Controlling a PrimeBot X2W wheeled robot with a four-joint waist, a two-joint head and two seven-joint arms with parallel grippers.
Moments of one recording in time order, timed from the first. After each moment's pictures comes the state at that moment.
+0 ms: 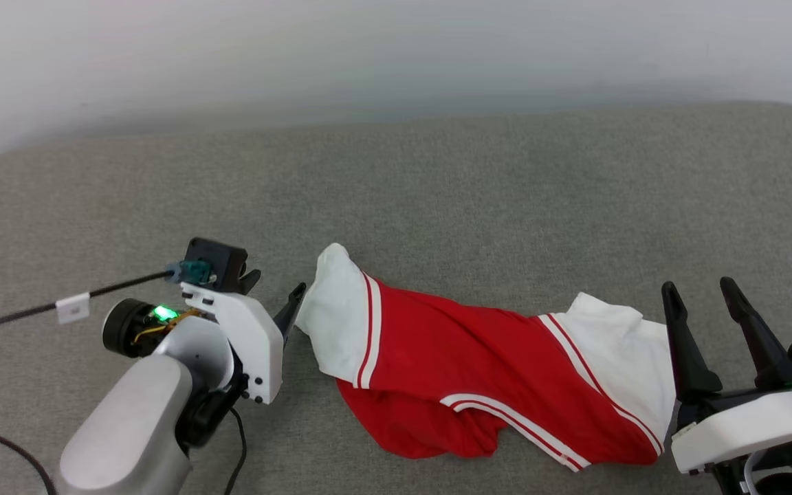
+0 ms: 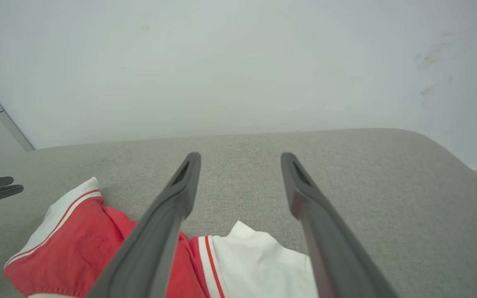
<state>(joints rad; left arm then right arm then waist) -0.45 0.41 -0.50 0.29 -0.58 -0.01 0.28 0.04 -0.06 -0.04 -0.23 0.20 0.13 0.09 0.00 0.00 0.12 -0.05</state>
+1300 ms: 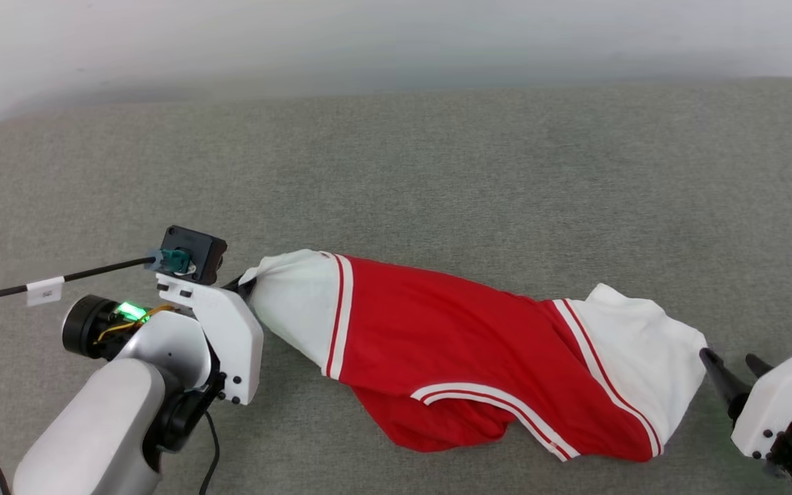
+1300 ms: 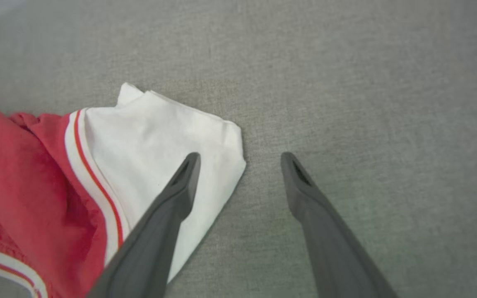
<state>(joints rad) -0.43 0.53 -0.52 0.09 -0.58 0.13 0.47 -0.10 -0.20 -0.18 0.13 0.40 0.13 0.53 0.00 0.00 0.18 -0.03</state>
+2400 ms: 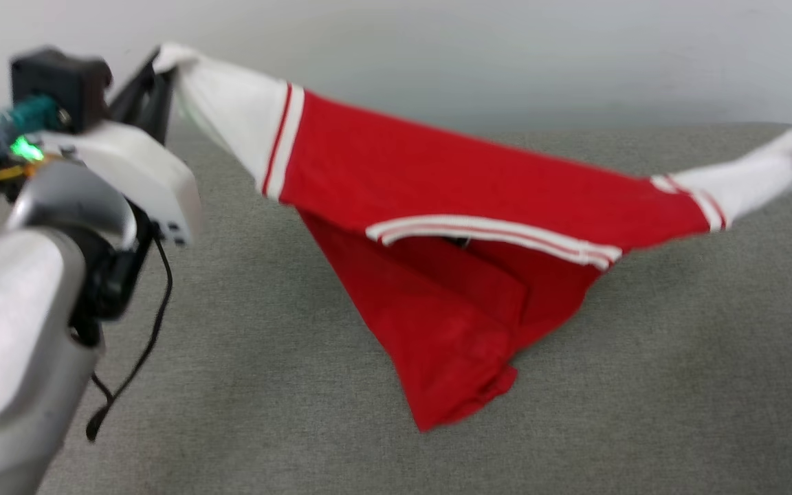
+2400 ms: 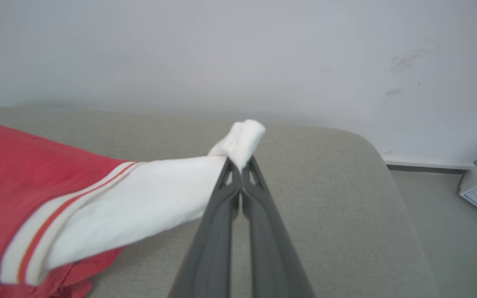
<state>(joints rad) -0.67 0.56 -0.40 -0.02 -0.51 0.18 0.29 -0.46 -0.36 -0.12 -0.05 0.36 0.13 0.76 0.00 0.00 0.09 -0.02</state>
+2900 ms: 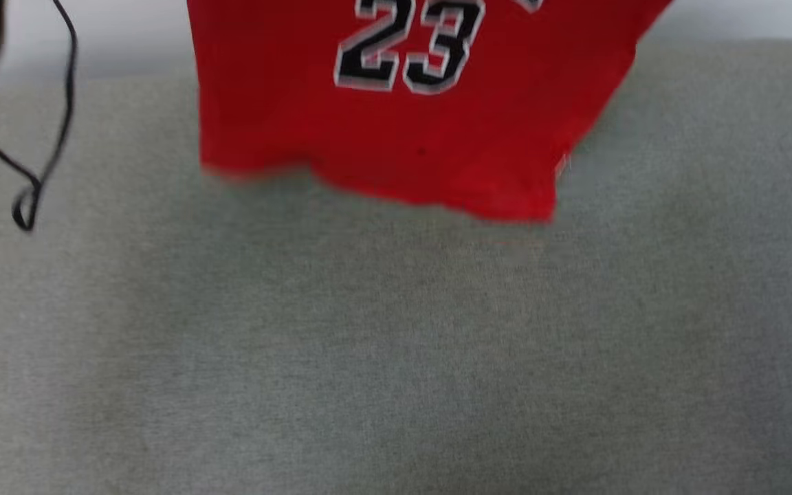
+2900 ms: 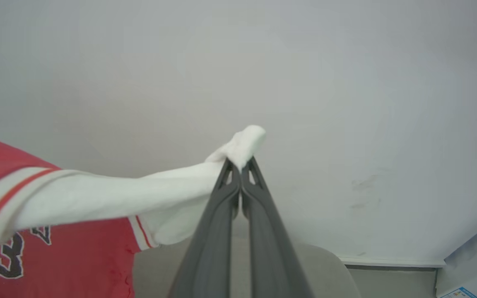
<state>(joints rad) -1.17 0.51 -0.34 0.32 -0.52 0.09 0.24 -1.04 -0.38 -0.04 0.17 0.31 0.13 0.67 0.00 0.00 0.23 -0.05</state>
